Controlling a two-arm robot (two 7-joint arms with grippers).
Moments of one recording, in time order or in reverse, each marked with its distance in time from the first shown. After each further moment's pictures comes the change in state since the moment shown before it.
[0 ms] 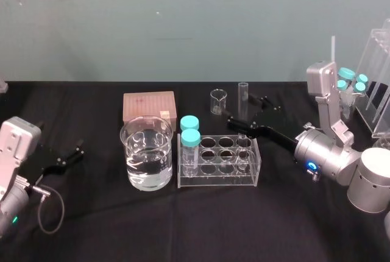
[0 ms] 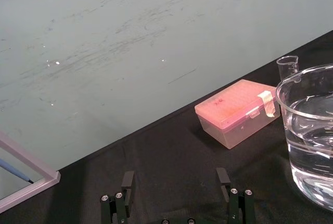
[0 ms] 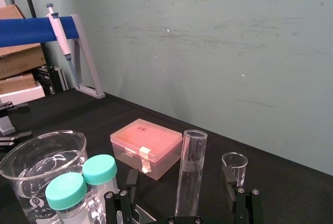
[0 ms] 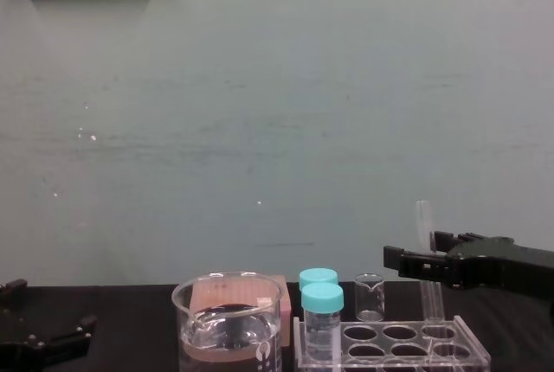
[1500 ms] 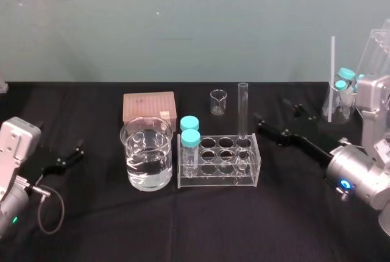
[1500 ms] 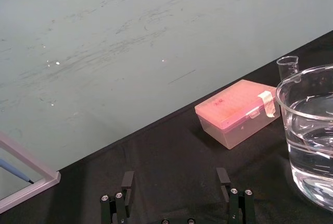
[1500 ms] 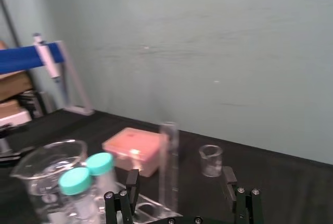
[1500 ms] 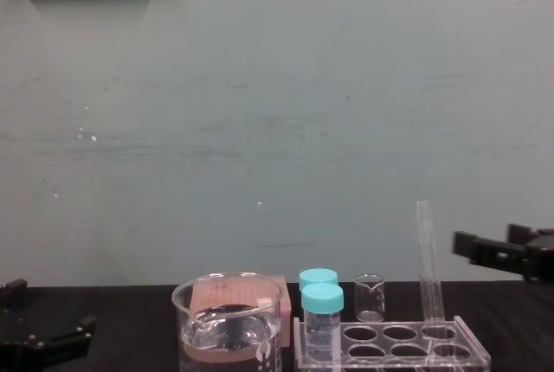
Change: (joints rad) left arm 0.000 0.000 0.000 0.000 0.000 0.000 0.000; right arm -0.200 0.138 0.059 -0.254 0.151 -0.003 -0.128
